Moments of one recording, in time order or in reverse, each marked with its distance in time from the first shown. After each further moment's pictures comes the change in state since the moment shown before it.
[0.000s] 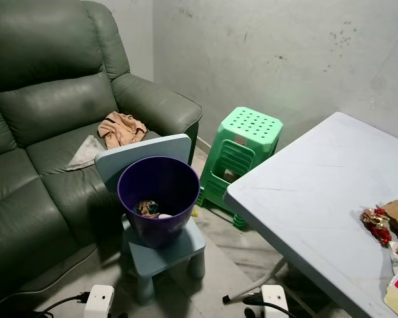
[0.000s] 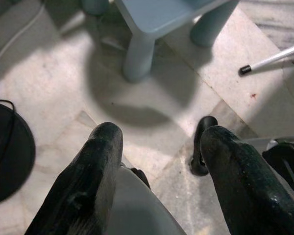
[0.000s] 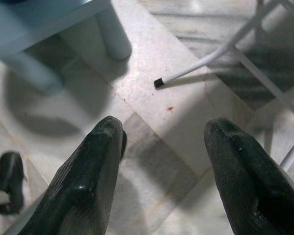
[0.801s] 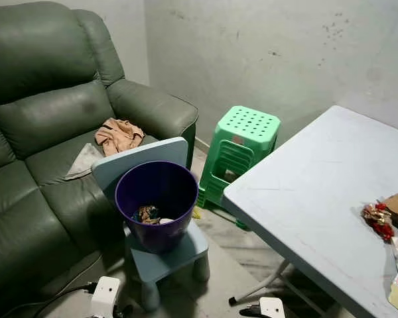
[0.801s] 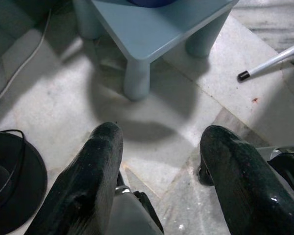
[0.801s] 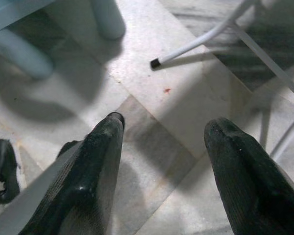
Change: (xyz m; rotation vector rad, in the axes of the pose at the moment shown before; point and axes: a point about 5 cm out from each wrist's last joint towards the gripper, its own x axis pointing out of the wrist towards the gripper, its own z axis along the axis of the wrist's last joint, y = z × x) left arm 0.004 -0.009 0.015 0.057 -0.033 -0.033; right arm -0.001 0.016 -0.018 -0.080 0.074 -0.039
